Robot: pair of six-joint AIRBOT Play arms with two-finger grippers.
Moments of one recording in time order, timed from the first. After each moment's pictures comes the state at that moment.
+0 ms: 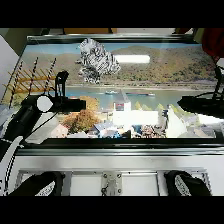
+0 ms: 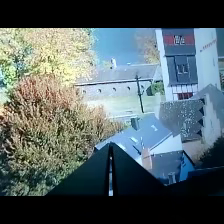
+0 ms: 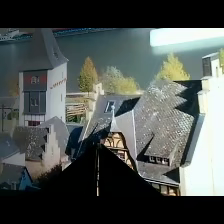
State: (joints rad) left arm -0.26 -1.09 0.96 1.26 -0.91 -1.61; right arm -0.24 -0.81 0.96 -1.09 1.13 1.42
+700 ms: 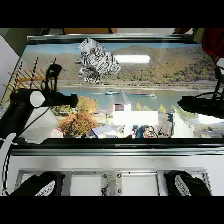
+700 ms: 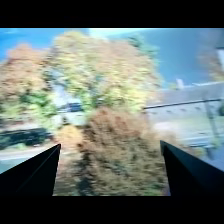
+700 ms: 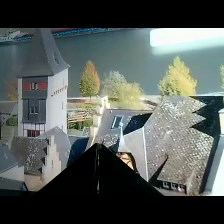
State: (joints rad) left arm -0.17 -1.09 1.06 1.54 -0.99 -1.56; right arm -0.24 -0.81 0.96 -1.09 1.13 1.42
